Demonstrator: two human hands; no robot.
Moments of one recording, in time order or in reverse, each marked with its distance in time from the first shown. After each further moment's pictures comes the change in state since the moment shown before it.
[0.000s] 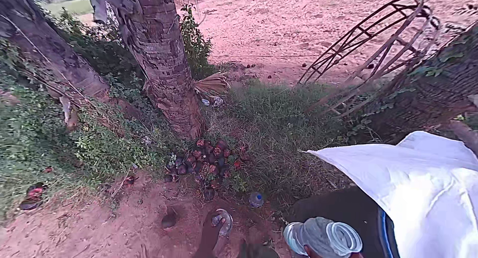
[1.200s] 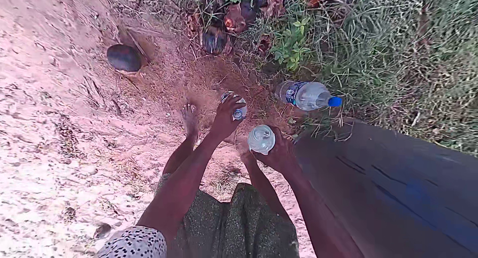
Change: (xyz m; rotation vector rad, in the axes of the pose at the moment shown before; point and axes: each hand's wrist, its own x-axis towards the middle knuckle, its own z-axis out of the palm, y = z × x) left_hand 0.073 -0.425 0.095 0.216 -0.142 -0.081; right_hand 0.002 0.408 0.396 -0.628 -0.936 -0.185
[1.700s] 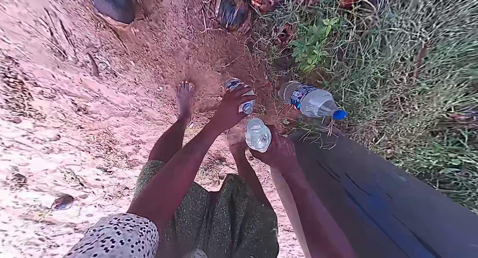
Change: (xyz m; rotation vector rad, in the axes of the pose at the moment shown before) left_hand -0.003 -0.008 -0.007 -0.074 0.014 0.024; right_hand 0.024 -0.031 -0.015 -0.322 -0.335 0.059
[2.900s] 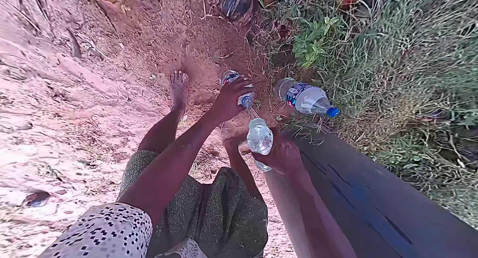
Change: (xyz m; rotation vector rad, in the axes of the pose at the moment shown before) left_hand -0.001 -0.003 -0.006 0.005 -0.060 -0.021; right_hand -0.024 -0.011 -0.026 -0.094 -0.236 0.130
